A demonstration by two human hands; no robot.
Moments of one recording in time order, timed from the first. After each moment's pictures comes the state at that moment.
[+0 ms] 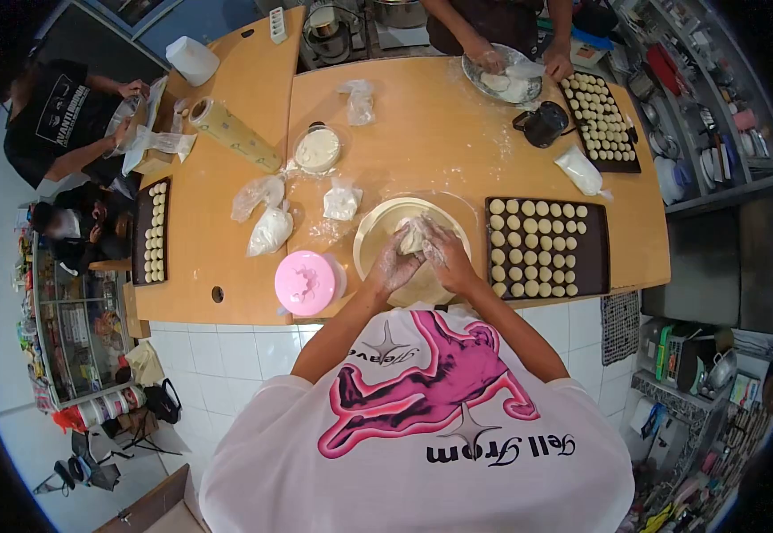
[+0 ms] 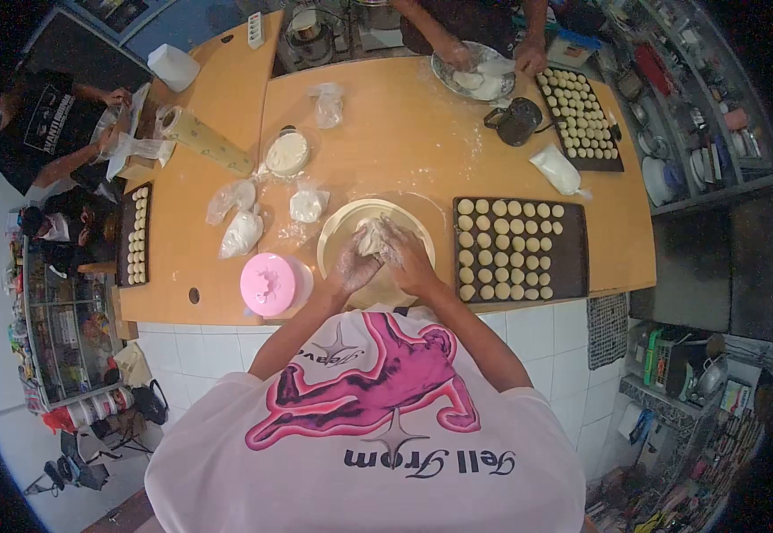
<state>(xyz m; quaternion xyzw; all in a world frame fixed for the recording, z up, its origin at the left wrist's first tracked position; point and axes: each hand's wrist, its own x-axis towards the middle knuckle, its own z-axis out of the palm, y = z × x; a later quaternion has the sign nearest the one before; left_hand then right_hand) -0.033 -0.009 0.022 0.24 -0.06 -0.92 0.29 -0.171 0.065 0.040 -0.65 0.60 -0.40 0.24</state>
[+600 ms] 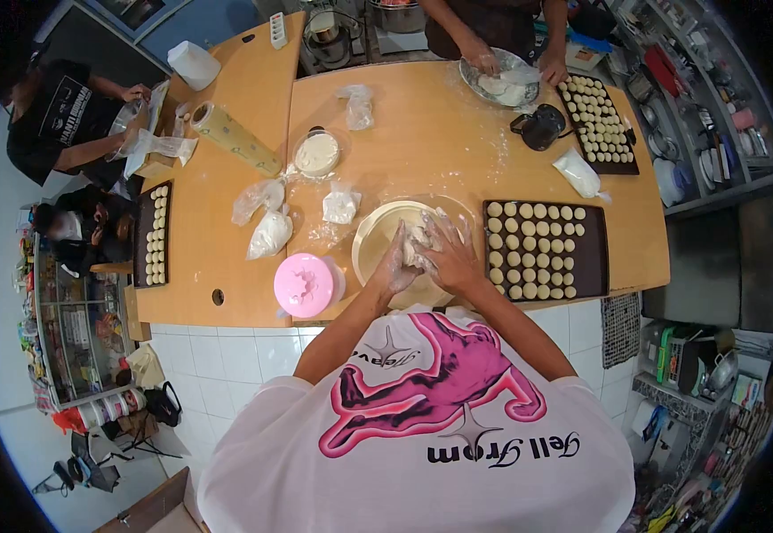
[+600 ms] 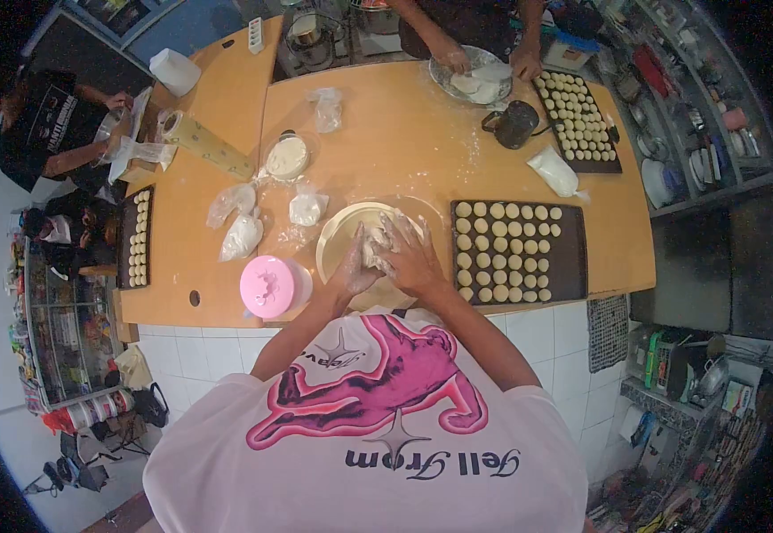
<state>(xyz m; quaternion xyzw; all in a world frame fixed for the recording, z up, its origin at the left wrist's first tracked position) -0.042 -0.008 0.029 0.35 -0.10 -0.91 0.19 -0.178 0.074 0.076 -0.74 0.64 -0.17 0.08</state>
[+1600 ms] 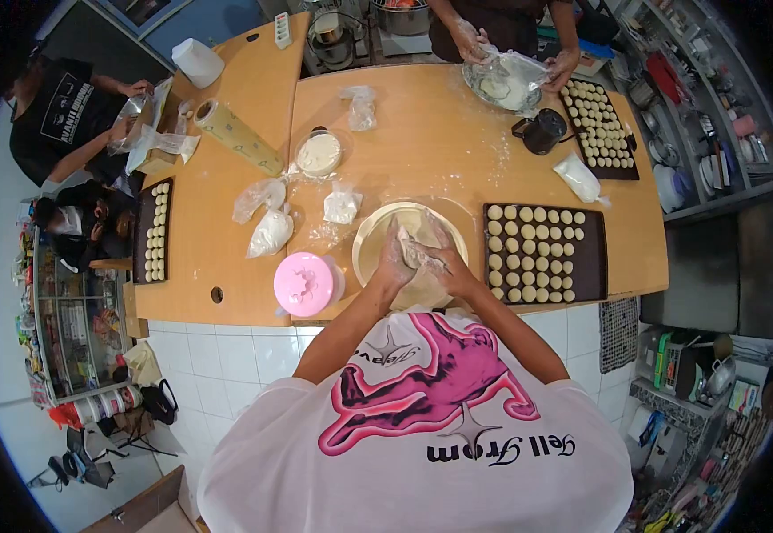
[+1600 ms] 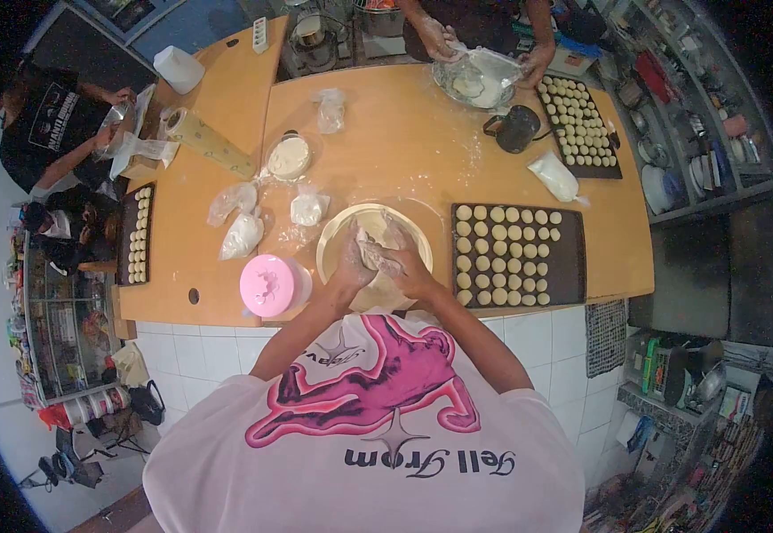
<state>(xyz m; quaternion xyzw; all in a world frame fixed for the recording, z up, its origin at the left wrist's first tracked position) -0.050 -0.016 0.017 0.33 -0.01 -0.89 0.31 -0.178 0.065 0.031 -0.67 0.52 -0.45 0.26</state>
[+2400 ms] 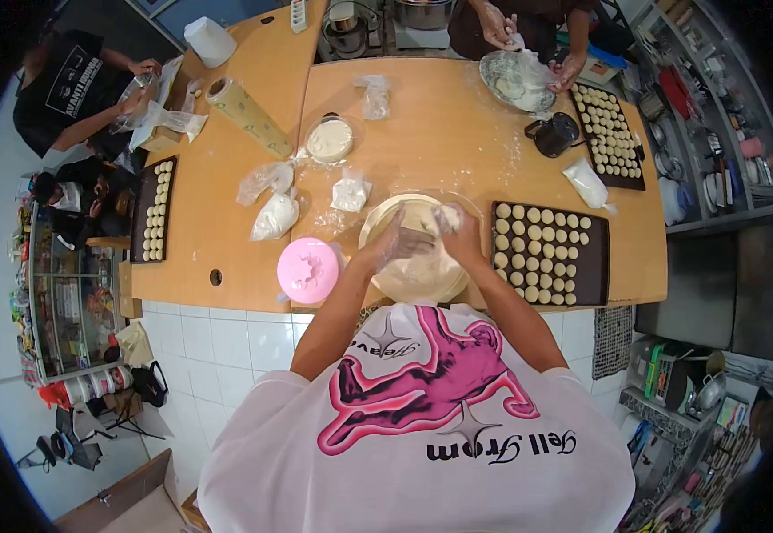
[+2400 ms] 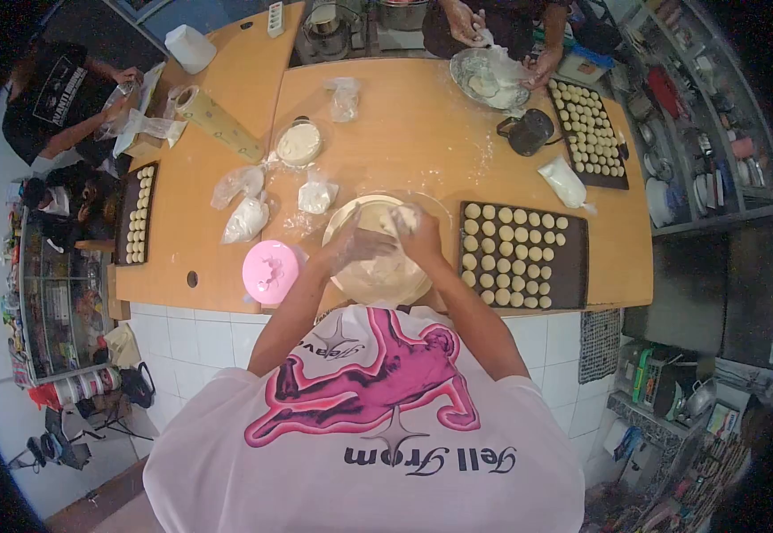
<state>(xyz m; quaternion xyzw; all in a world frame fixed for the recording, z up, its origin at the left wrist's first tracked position) -0.009 -0.048 0.061 0.34 -0.38 -0.86 0.01 -0.180 0.029 0.049 -0.49 0.70 -0.45 0.25</state>
